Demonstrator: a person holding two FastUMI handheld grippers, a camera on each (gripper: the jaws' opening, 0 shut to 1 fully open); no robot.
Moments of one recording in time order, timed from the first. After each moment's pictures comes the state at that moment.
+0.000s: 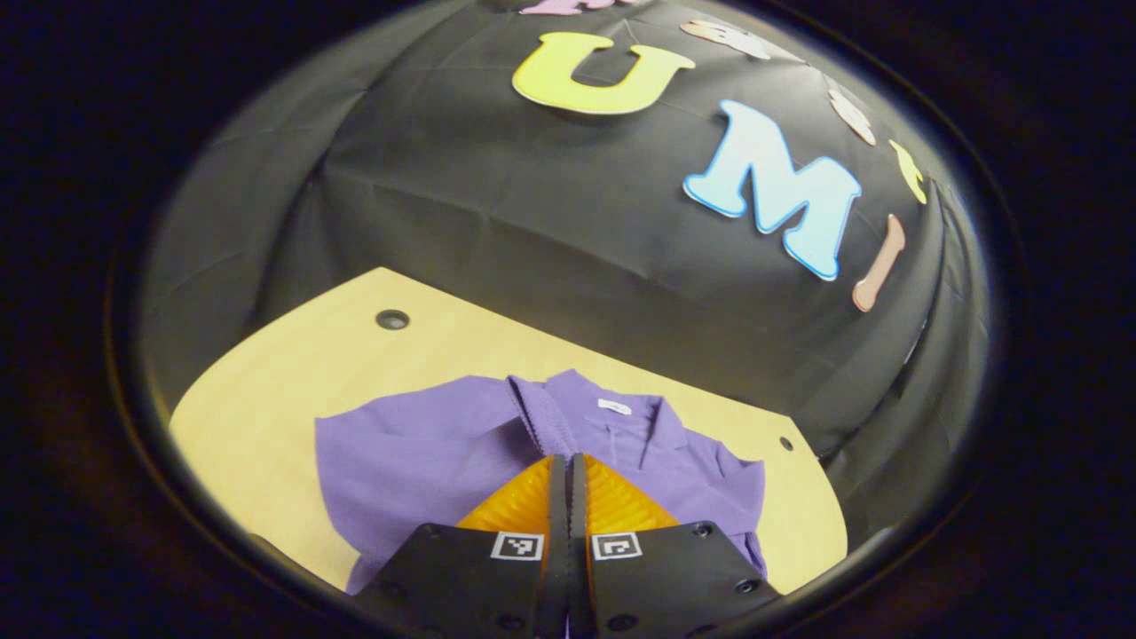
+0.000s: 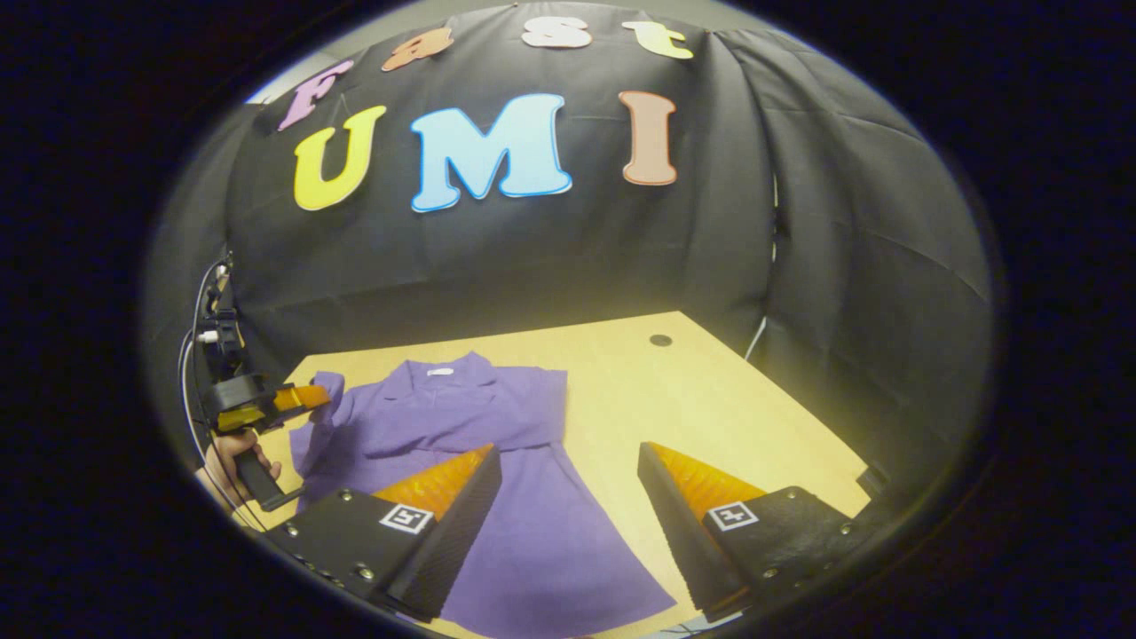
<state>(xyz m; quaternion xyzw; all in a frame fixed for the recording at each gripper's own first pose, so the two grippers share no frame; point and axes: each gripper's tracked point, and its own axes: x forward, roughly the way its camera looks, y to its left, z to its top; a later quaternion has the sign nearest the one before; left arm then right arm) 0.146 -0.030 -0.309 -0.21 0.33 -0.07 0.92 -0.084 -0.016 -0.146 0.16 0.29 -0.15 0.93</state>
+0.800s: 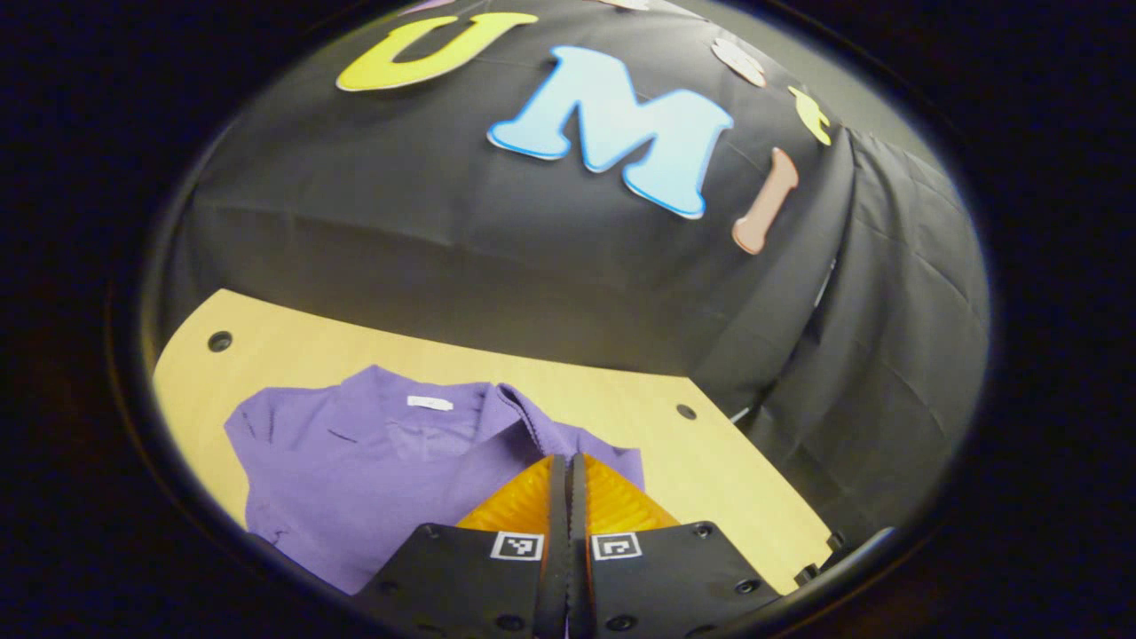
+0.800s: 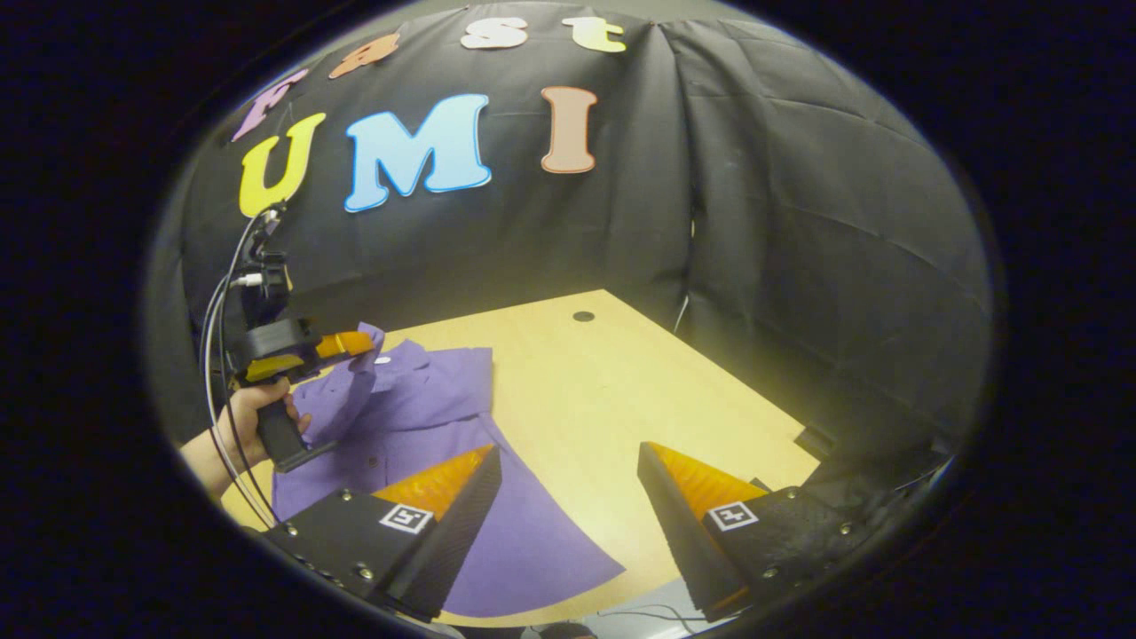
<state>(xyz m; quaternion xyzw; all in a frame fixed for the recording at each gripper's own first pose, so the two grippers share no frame) 0.154 -0.238 -0.290 -0.17 0.34 -0.27 0.89 -0.161 -0.050 -0.153 0.17 0.32 -0.24 0.90</state>
